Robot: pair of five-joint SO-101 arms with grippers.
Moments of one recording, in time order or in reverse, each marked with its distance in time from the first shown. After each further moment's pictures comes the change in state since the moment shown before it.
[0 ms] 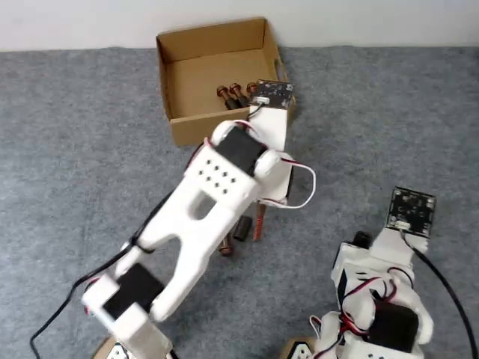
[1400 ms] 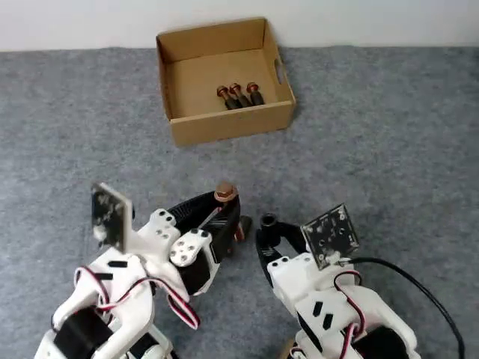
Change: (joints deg) left arm 1.6 -91.4 72.1 -44.2 -6.2; right arm -43.8 -11.0 0.0 -13.5 1.5
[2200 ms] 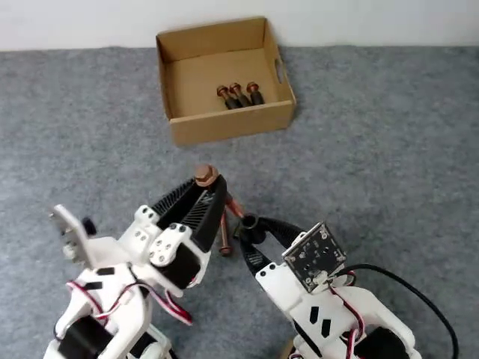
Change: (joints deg) left arm -4.4 -8.1 9.5 -14.2 5.4; right arm -6.2 -0.4 0.0 -6.7 8.9
